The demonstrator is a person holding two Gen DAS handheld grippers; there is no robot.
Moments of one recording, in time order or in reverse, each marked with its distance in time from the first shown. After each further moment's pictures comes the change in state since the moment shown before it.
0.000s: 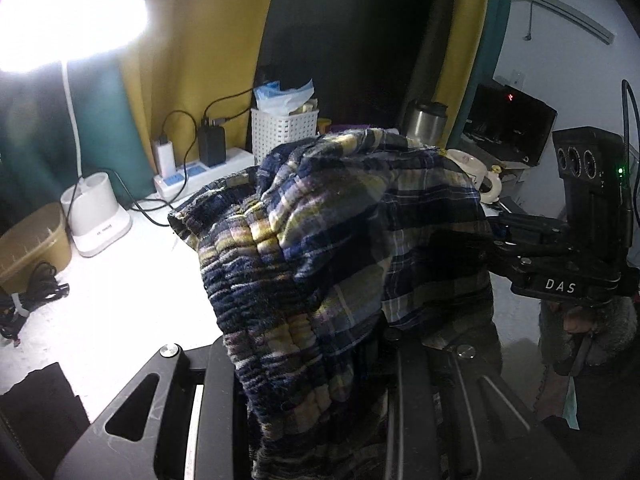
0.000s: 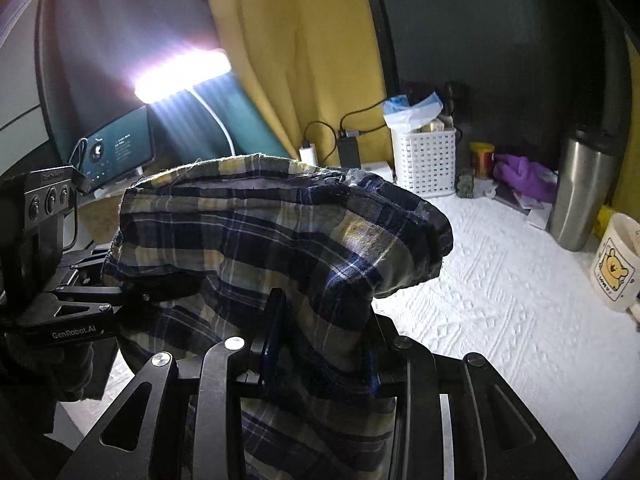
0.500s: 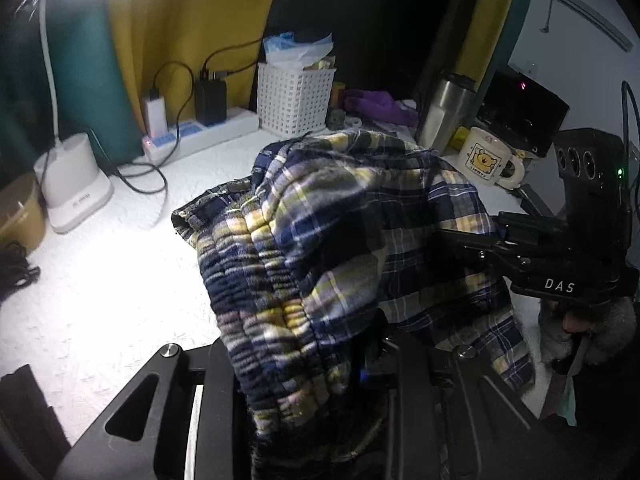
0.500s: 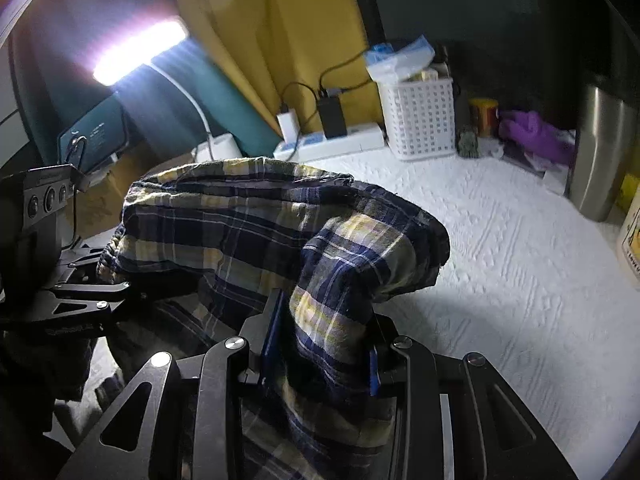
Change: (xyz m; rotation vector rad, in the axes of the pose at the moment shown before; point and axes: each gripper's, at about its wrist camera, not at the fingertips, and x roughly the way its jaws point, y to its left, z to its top) left arm 0.052 0.022 0.000 -0.046 0.104 -0.021; right arm 0.052 -0.029 -0.002 0.048 0.092 0.013
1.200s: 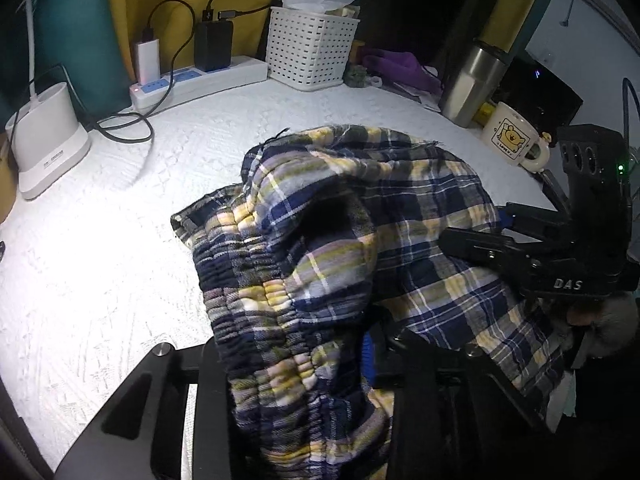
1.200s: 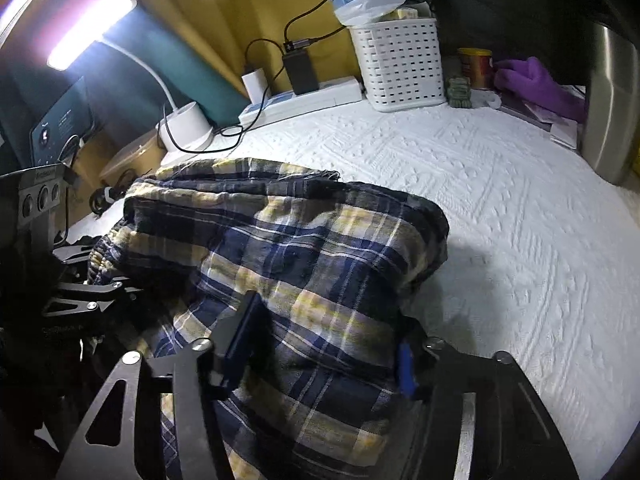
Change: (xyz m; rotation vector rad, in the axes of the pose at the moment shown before) left arm 0.057 0.024 -0.008 -0.055 0.127 -0.024; right arm 0.055 -0.037 -0.011 0.055 0.127 -0.014
